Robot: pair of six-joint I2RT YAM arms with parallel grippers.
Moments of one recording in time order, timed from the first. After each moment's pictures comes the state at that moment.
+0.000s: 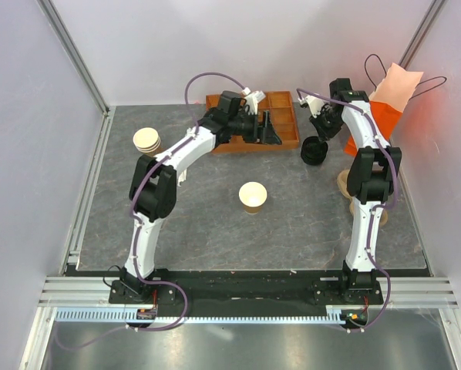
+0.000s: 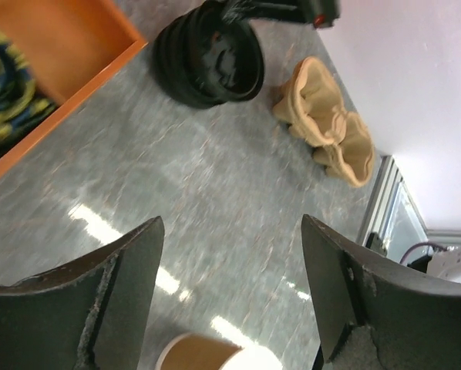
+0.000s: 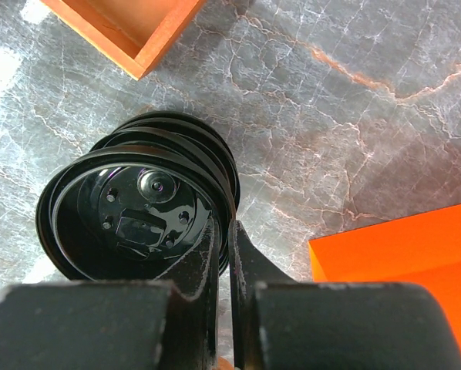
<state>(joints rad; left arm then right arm) -0.53 2.19 1.89 -0.22 0.68 -0.43 0.00 2.30 2.17 -1.05 -0.21 -0.75</state>
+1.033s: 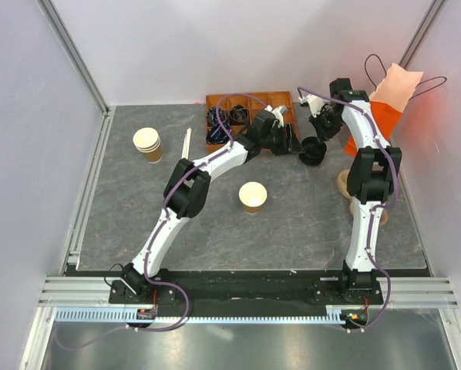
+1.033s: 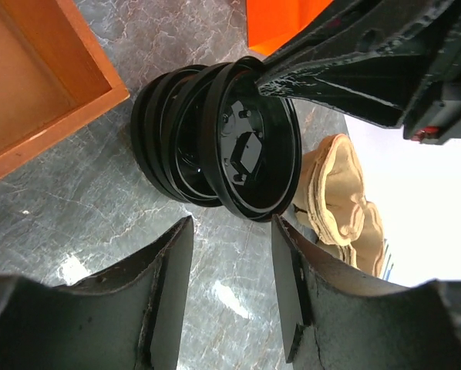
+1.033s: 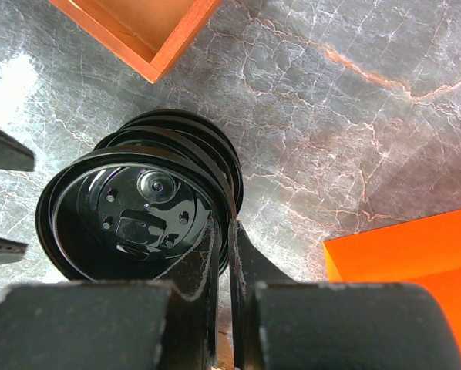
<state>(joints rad) -0.69 2.55 2.17 -0.06 0.44 -0.74 0.00 2.30 2.18 -1.06 -0.24 -0.71</state>
